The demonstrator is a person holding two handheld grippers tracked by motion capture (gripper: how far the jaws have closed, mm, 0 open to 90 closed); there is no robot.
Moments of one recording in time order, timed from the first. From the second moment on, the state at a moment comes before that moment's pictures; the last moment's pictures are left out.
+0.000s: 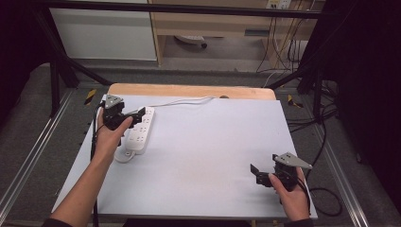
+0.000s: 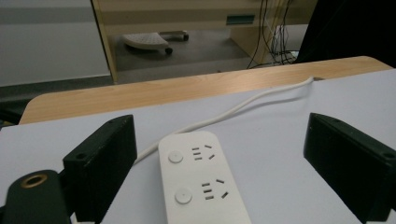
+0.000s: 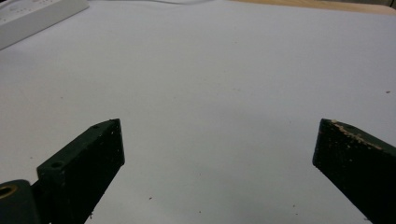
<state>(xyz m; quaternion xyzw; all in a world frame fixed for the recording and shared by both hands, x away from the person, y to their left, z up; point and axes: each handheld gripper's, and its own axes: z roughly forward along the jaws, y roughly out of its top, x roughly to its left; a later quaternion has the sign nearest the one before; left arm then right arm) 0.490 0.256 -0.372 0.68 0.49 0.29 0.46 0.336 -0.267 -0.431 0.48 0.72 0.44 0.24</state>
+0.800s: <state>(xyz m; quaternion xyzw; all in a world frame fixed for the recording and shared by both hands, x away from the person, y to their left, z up) 0.505 0.266 -0.391 0.68 0.52 0.28 0.43 0.339 -0.271 -0.440 0.49 0.73 0.41 0.25</state>
